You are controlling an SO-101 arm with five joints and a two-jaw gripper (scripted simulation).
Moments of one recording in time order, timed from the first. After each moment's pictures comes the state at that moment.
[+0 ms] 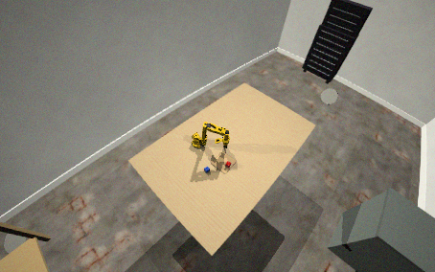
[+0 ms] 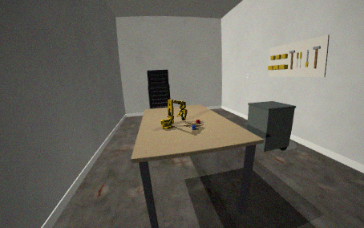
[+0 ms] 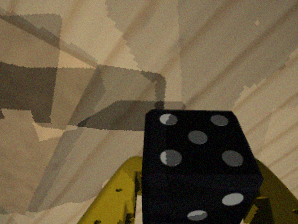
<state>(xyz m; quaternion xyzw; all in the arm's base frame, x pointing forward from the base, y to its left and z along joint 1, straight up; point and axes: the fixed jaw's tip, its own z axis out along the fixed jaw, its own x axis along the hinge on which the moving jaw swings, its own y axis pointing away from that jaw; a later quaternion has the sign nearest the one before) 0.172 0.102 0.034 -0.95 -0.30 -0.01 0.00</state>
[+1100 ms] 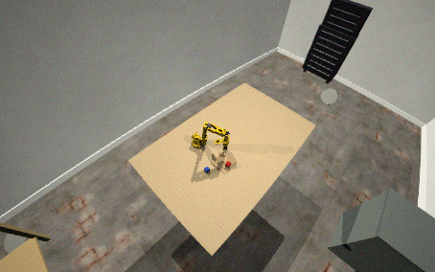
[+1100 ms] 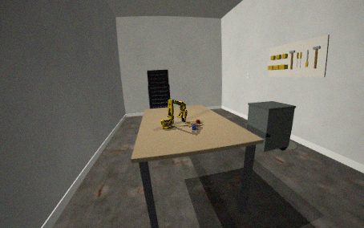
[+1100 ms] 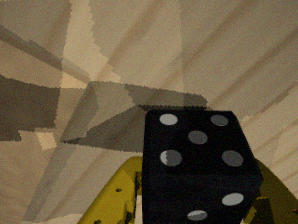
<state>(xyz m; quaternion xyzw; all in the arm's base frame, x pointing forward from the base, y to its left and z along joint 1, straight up) 0.172 0.102 0.022 -0.95 -0.30 -0.01 0.00</state>
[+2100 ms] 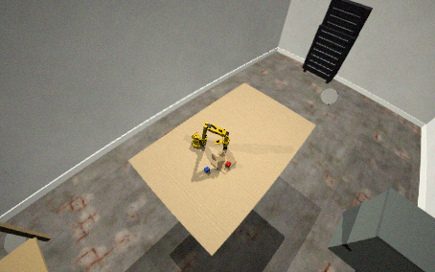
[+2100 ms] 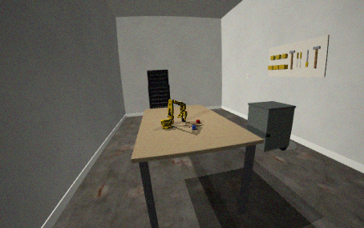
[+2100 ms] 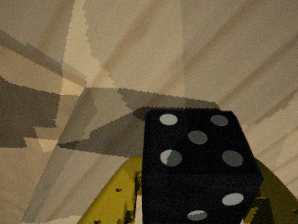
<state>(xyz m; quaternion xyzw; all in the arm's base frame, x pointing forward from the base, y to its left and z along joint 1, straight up) 0.173 0.103 0.019 -0.95 -0.30 -0.01 0.00</state>
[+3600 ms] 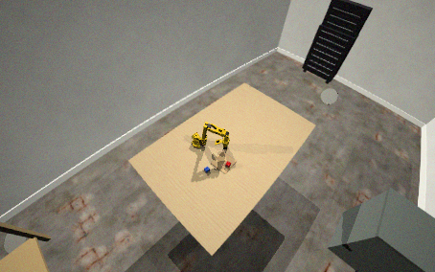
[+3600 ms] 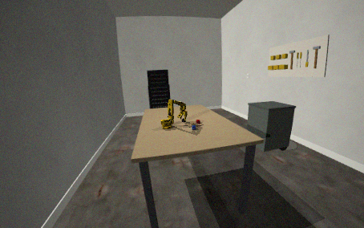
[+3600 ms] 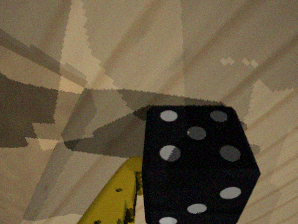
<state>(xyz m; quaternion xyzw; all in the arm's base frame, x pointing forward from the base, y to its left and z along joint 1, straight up) 0.173 0.103 0.019 -0.95 -0.30 -0.01 0.00</state>
